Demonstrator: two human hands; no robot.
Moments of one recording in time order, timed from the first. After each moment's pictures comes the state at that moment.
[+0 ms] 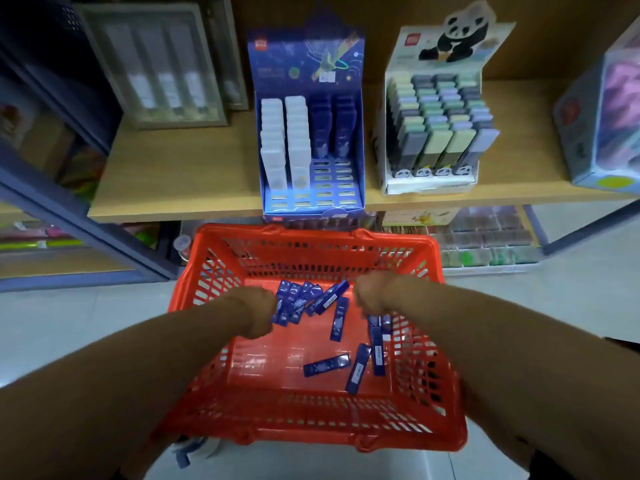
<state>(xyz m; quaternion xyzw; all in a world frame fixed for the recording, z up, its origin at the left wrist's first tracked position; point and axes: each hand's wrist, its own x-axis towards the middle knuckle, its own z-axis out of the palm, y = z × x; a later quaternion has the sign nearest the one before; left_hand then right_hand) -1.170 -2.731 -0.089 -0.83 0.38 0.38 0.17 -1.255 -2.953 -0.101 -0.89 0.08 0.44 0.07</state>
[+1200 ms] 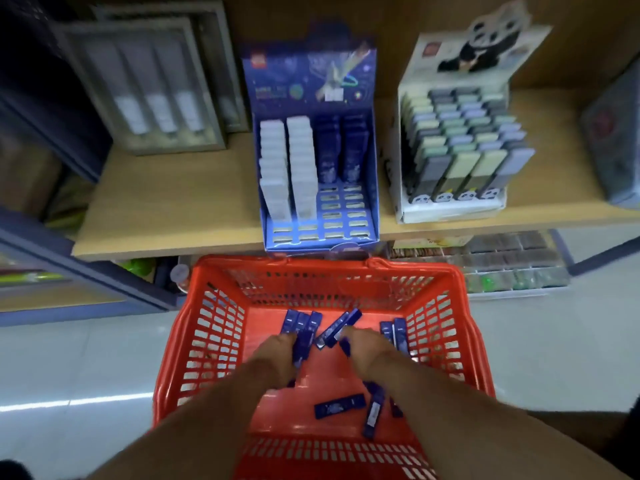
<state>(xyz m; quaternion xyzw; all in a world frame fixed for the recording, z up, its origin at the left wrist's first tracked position) -1.183 -2.739 -0.176 -0.88 0.23 0.41 -0.08 -1.269 -2.918 -0.156 -0.87 0.21 0.36 0.27</state>
